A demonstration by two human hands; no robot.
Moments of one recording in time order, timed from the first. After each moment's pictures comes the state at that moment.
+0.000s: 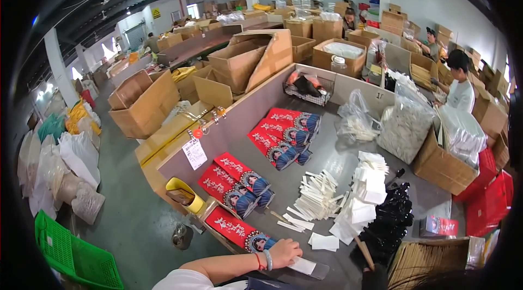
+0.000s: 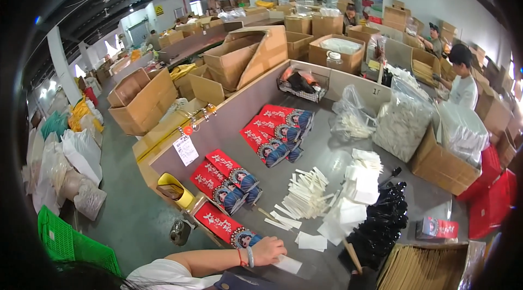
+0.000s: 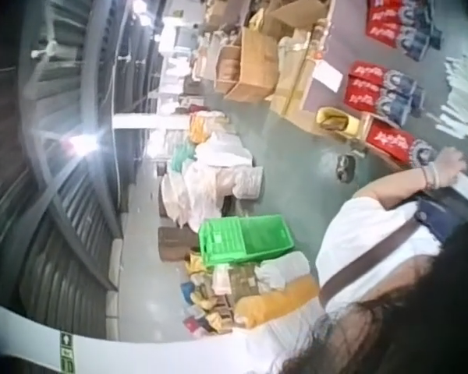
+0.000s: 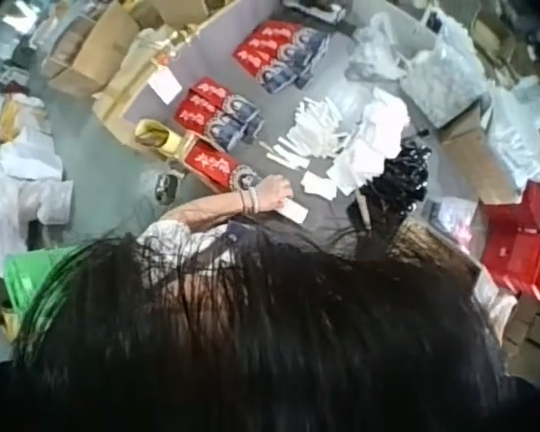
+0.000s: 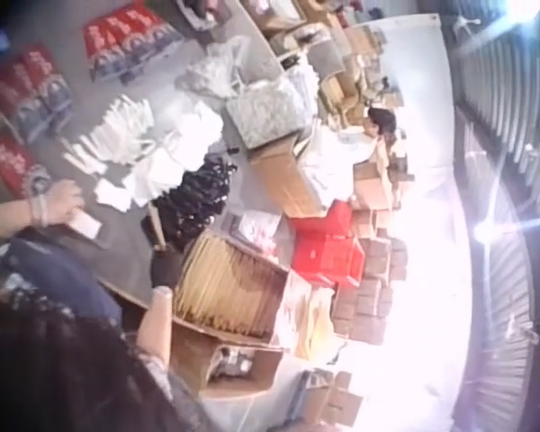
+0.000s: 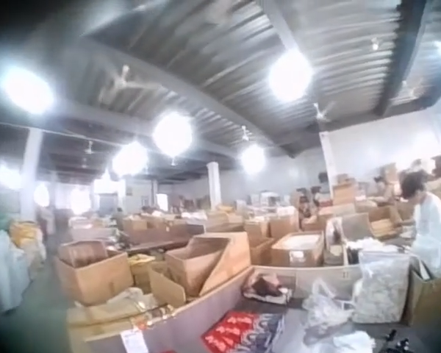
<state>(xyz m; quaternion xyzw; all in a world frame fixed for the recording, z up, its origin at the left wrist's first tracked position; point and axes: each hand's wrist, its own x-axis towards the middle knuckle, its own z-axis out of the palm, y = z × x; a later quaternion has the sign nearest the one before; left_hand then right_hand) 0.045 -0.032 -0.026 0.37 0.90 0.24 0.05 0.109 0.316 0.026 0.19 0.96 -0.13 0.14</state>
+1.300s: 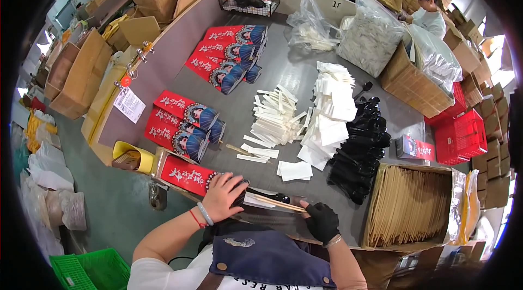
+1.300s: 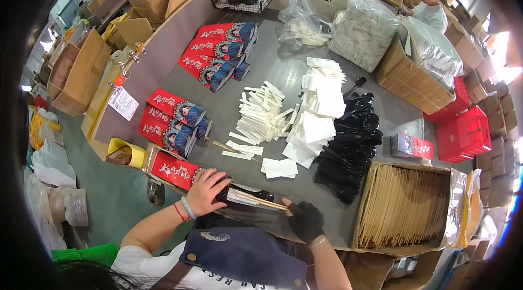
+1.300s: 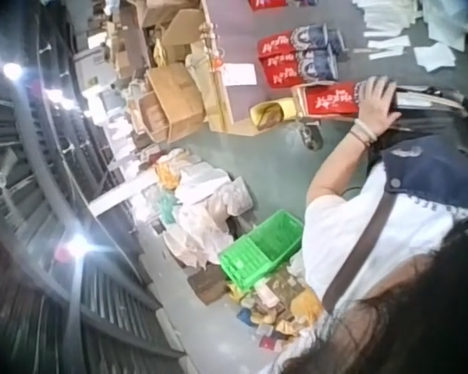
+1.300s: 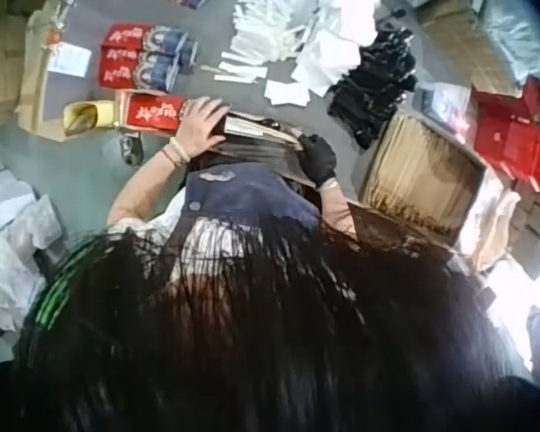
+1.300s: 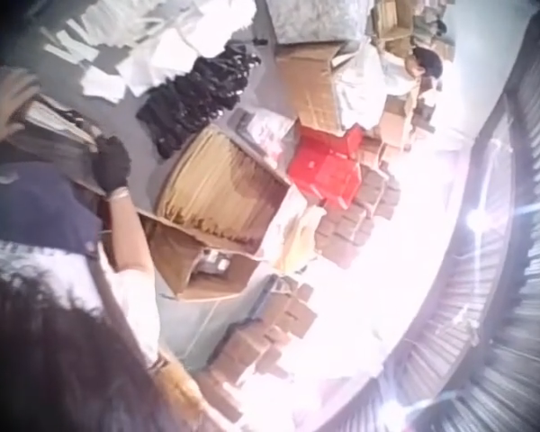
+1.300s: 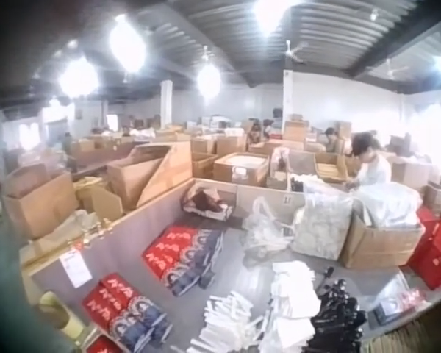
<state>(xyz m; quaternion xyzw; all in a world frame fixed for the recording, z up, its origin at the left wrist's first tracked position) 0.057 -0.097 0.014 0.32 0.92 0.20 0.04 0.125 0.228 0.004 -0.04 0.97 -0.24 0.09</state>
